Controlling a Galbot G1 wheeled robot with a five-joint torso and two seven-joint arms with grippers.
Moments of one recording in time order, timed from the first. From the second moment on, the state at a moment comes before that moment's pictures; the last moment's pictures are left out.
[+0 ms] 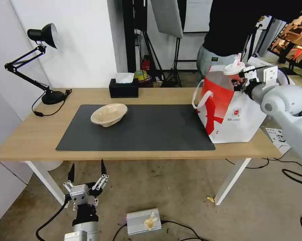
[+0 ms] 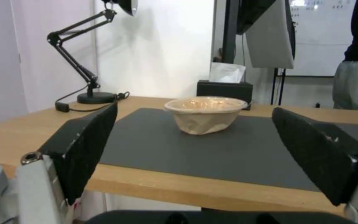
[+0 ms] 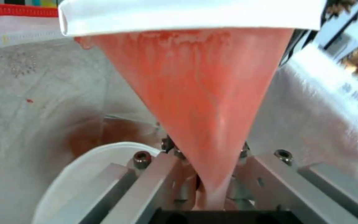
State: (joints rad) left arm 1.84 -1.57 -0.43 -2.21 0.10 -0.33 -0.26; right arm -0.19 0.57 -0.10 1.61 0.77 -0.70 0.09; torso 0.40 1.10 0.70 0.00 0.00
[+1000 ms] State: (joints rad) left arm 1.84 -1.57 -0.43 -2.22 0.10 -0.34 -0.26; right arm 0.05 0.54 -0.36 1.52 0.60 -0.69 -0.16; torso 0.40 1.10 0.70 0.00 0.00
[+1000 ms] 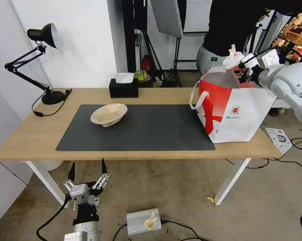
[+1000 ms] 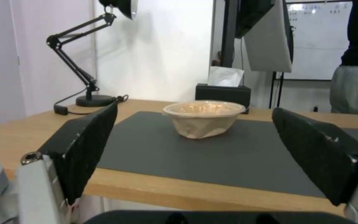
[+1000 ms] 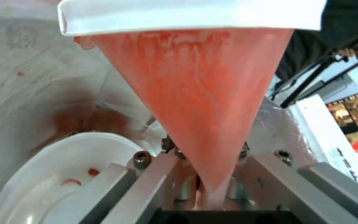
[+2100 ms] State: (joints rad) left arm 1.83 -1.57 -0.43 -2.20 0.09 -0.35 -0.26; right arm 0.27 0.55 -0.58 1.46 0.48 -0.65 -0.32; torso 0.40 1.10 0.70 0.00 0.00
